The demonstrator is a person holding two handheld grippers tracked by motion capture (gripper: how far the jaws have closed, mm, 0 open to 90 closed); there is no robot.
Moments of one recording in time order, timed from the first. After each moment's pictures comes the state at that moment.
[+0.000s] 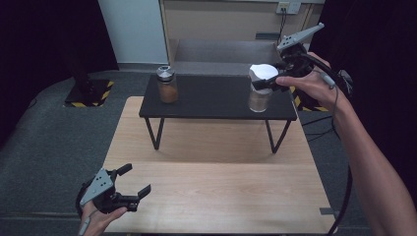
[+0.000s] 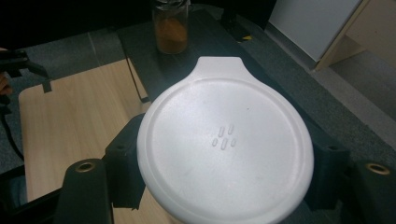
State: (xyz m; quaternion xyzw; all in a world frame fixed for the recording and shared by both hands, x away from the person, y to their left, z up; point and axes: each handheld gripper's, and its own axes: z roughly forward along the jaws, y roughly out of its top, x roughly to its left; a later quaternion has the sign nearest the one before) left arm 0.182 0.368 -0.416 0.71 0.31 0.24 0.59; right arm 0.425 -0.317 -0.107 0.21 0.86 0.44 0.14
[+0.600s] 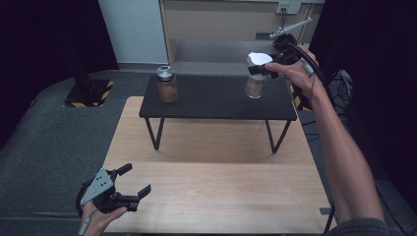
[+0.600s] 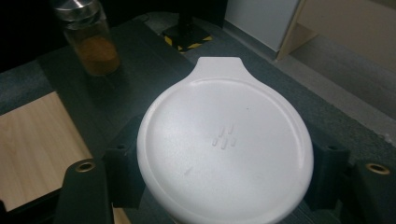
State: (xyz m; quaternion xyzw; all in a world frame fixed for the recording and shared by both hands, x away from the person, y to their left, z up) left arm 0.183 0.368 -0.416 0.71 0.31 0.24 0.59; right arm 0.463 -0.303 -0.126 0.31 0.83 0.43 0.18
